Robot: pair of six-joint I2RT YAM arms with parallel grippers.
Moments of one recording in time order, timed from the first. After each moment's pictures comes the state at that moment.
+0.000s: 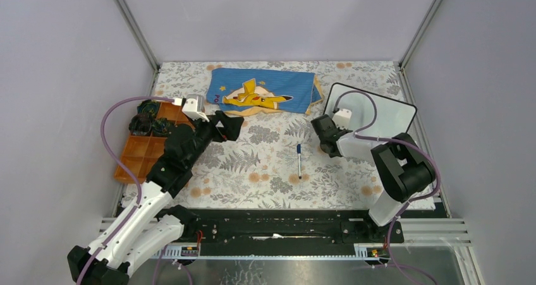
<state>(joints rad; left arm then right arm) -0.49 0.76 0.67 0.00 -0.06 -0.42 0.48 1.68 0.80 -0.14 0.67 0.67</state>
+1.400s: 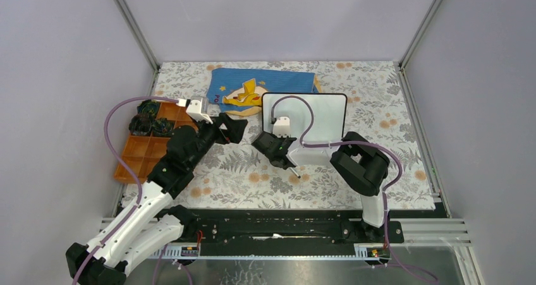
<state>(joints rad) -0.54 0.76 0.67 0.00 -0.07 -0.42 0.98 1.95 1.16 -0.31 0.72 0.80</state>
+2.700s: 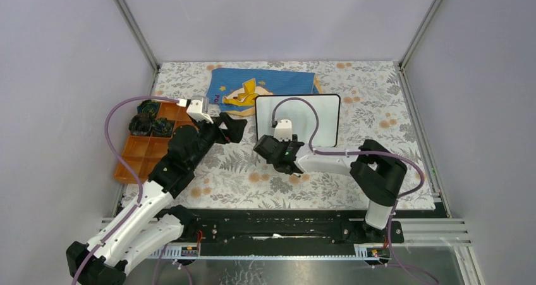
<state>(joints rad) -0.55 0.77 0.67 -0.01 -0.10 -0.41 1.04 1.83 1.13 -0.38 0.68 0.82</state>
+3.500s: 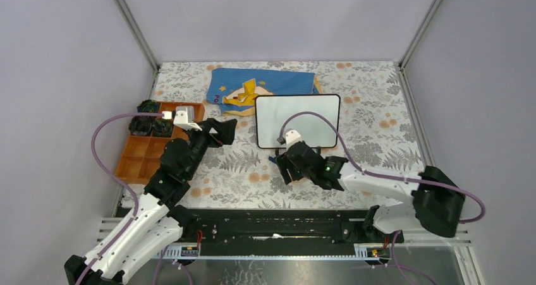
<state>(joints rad) -0.55 0.63 0.56 0.08 -0.22 -0.45 1.03 1.28 0.72 -0.21 0.28 0.34</state>
